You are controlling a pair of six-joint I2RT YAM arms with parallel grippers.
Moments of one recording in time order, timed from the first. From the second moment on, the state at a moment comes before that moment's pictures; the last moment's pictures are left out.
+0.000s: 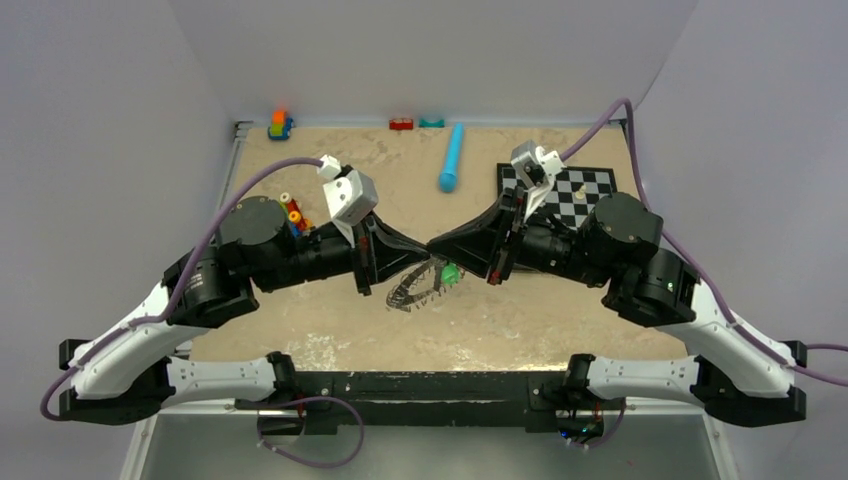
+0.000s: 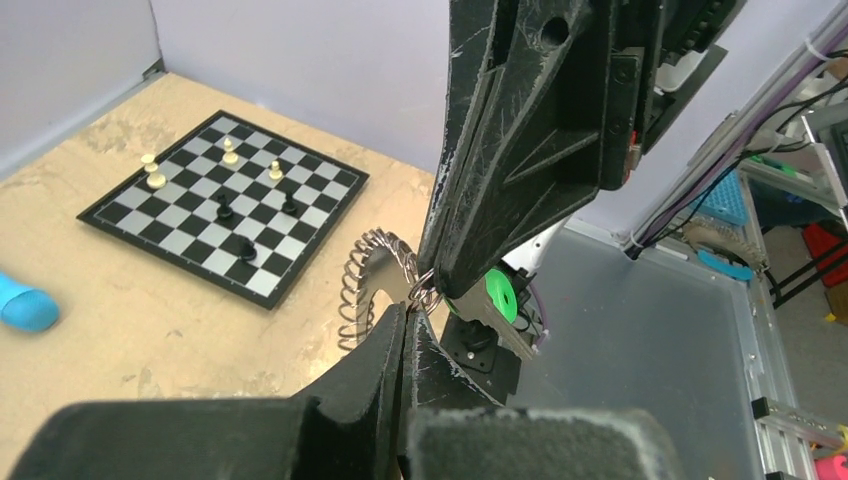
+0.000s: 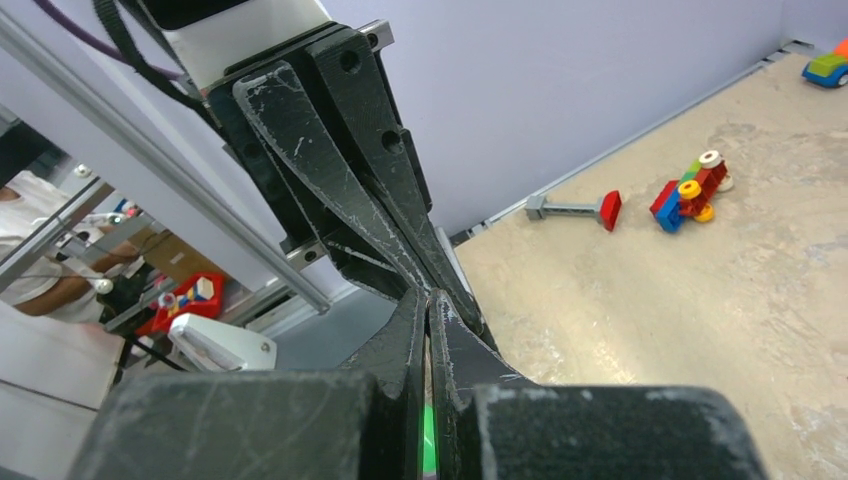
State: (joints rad) left arm -1.16 1.00 1.52 -0.56 0.10 -0.22; right arm 1.14 1.00 1.49 -0.42 -0.12 0.48
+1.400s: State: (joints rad) left arm -1.17 0.93 1.54 -0.56 0.02 -0.28; right arm 1.16 0.99 1.42 -0.41 -0.11 0.52
